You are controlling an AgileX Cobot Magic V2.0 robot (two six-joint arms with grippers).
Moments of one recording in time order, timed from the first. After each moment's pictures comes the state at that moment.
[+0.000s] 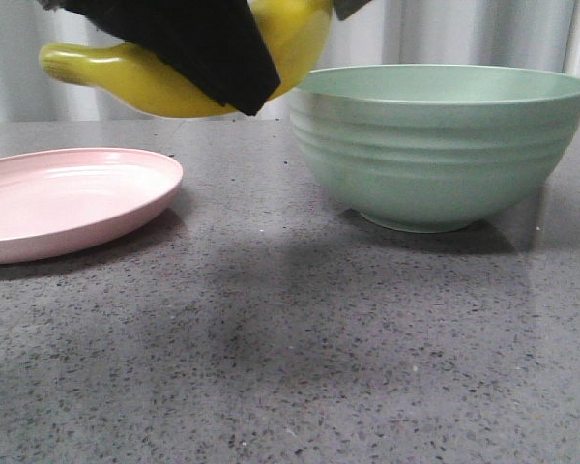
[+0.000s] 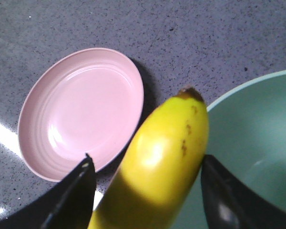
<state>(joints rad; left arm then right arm) -0.95 1.30 -1.06 0.03 0.62 0.08 0.48 1.42 -1.27 0.38 0.60 -0.07</state>
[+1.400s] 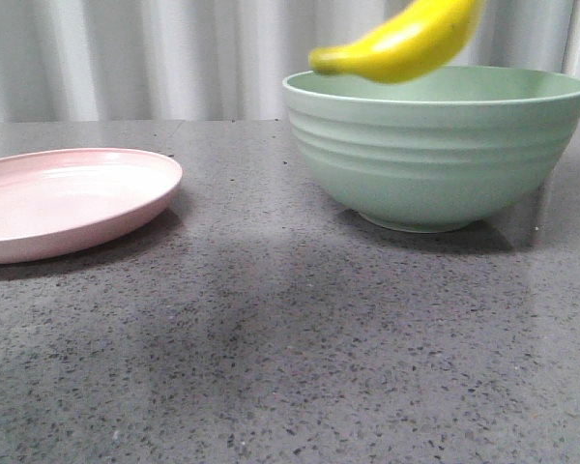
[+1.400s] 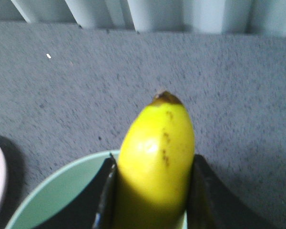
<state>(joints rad) -0.95 1.11 -1.07 0.05 0.62 0.08 0.19 1.47 -1.39 0.21 0.61 -0.07</state>
